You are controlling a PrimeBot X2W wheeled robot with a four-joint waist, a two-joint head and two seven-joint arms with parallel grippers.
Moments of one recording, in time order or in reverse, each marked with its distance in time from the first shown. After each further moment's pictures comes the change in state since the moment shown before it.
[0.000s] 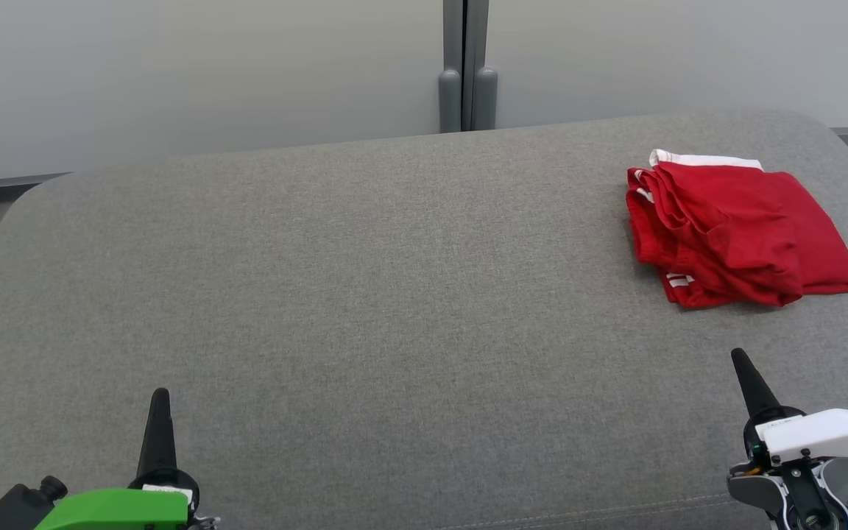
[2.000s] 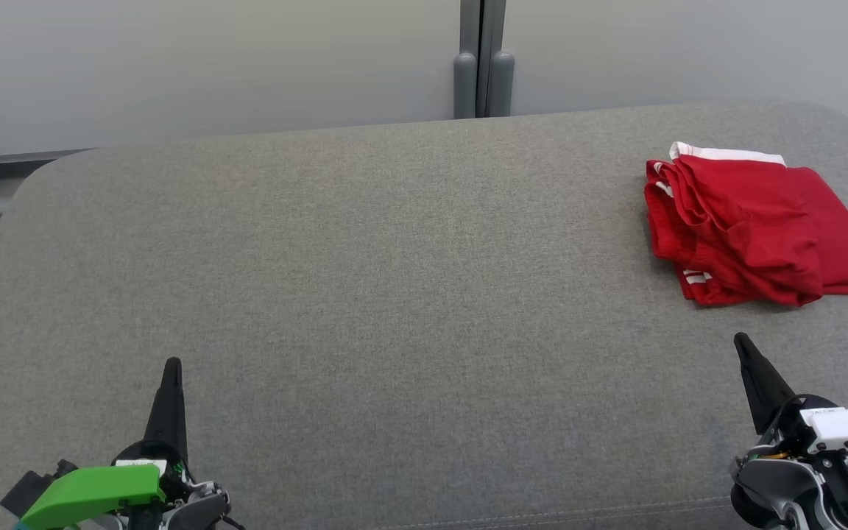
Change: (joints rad) left arm -0.054 -0.002 -0.022 -0.016 -0.434 -0.013 0.072; right arm -0.018 0.025 -0.073 -0.018 0.401 0.000 0.143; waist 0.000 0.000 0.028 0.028
